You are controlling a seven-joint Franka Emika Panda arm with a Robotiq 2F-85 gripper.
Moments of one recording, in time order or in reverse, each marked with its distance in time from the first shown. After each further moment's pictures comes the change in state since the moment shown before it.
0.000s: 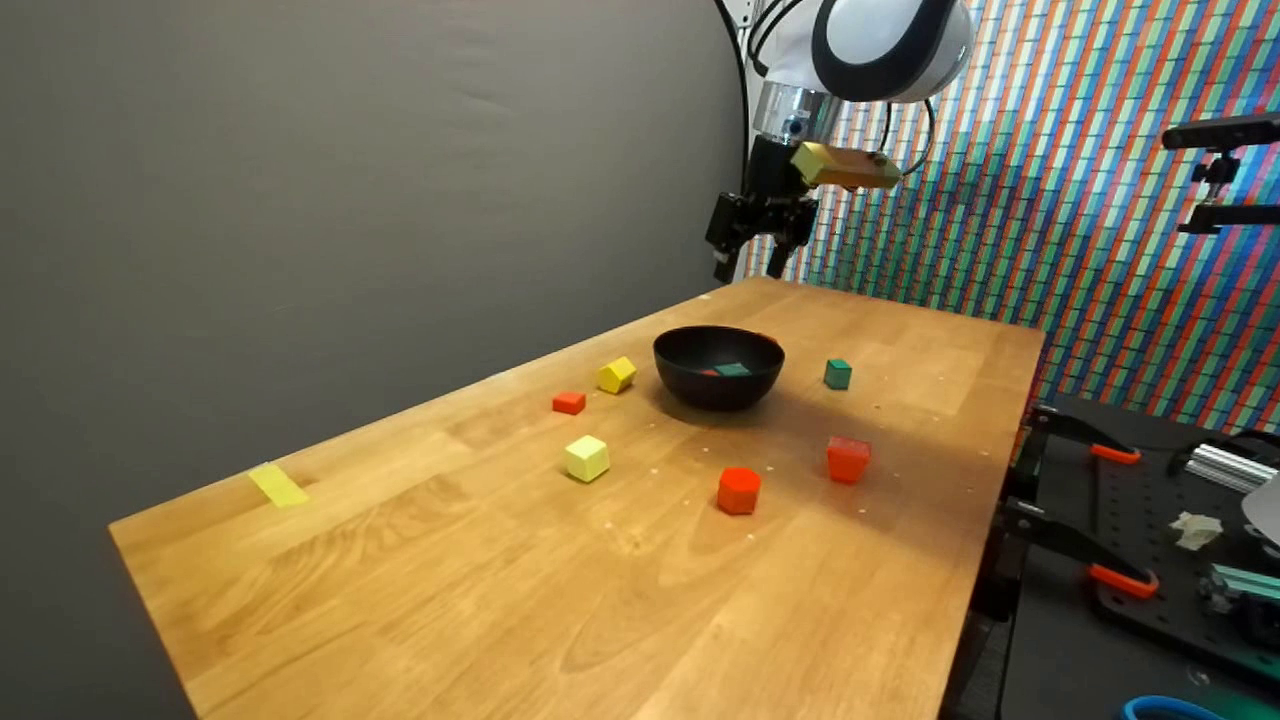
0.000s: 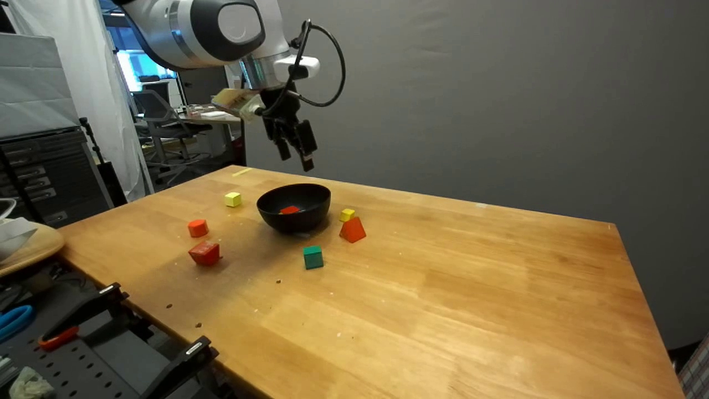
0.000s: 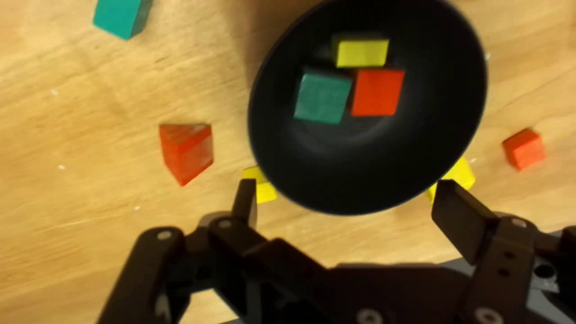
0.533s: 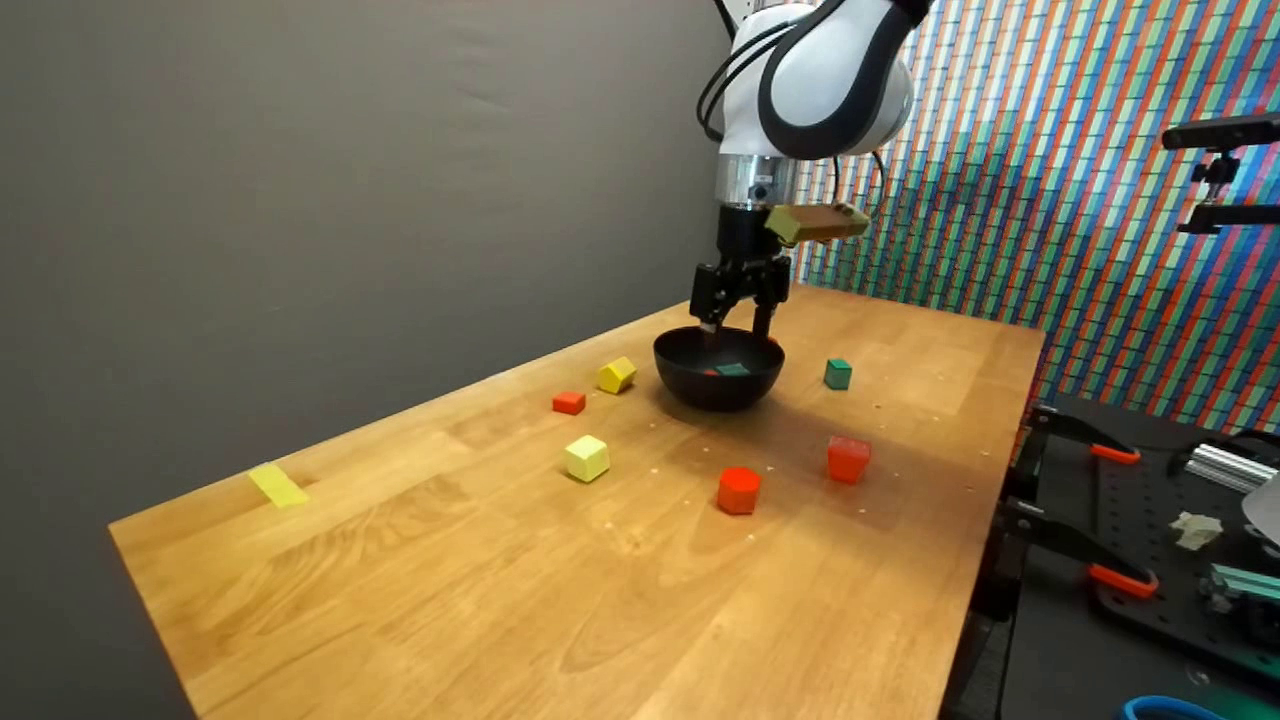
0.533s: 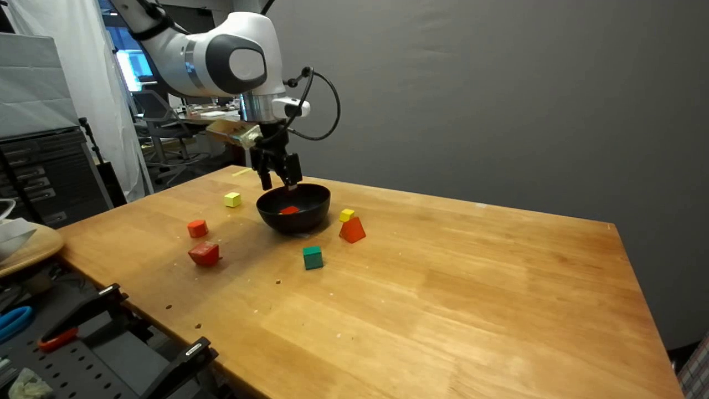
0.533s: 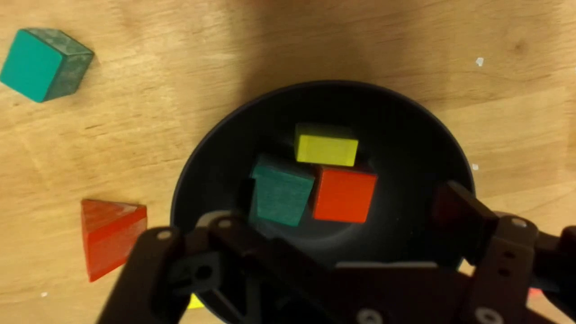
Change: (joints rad) arm -0.021 0.188 0.092 0.116 0.016 -0.110 -0.061
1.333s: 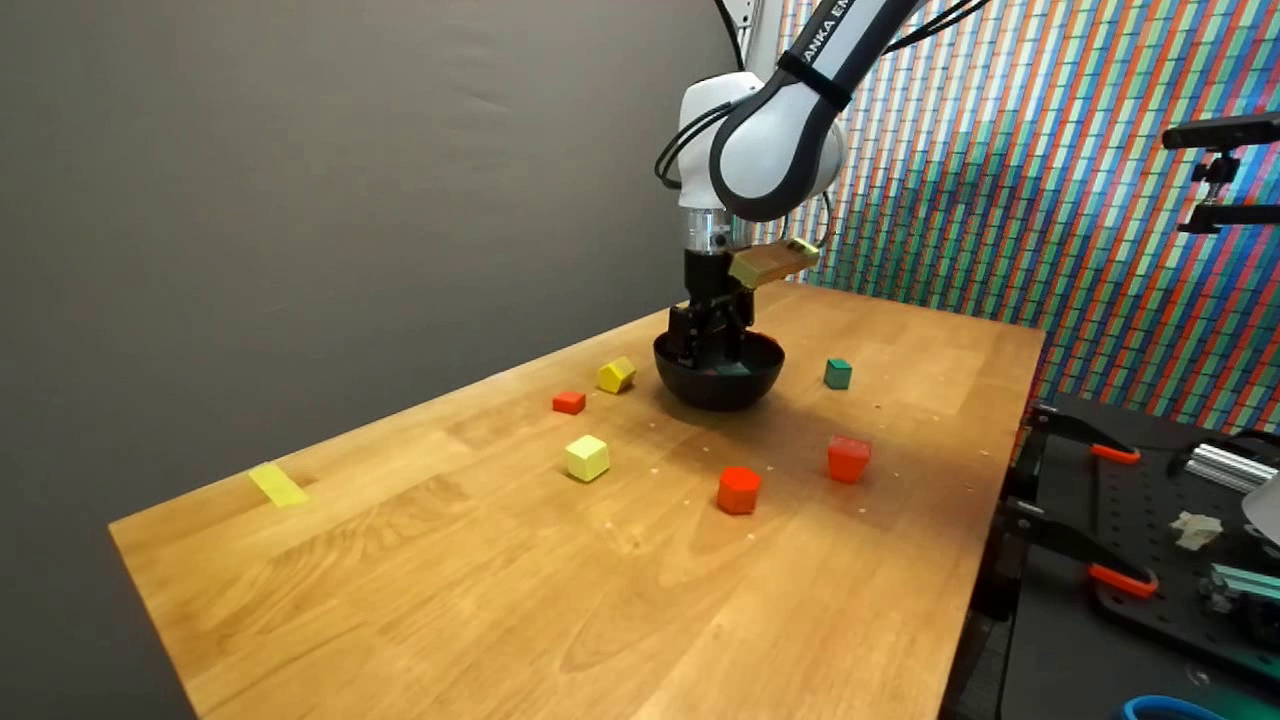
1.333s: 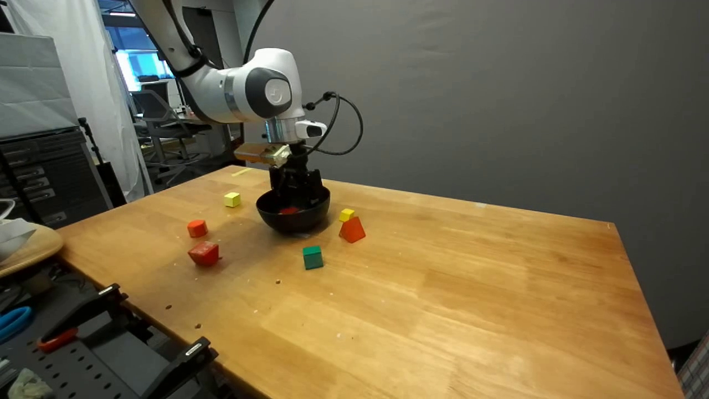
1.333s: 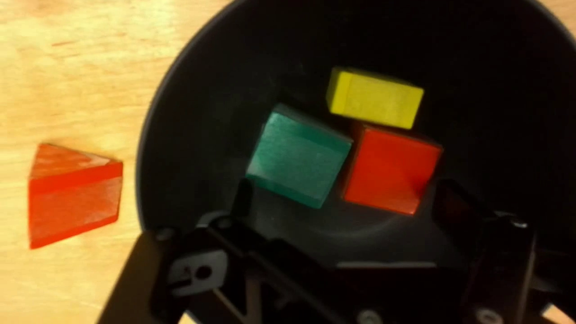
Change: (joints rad) arm 0.003 0.215 -0.021 0.206 -0.117 -0.040 -0.014
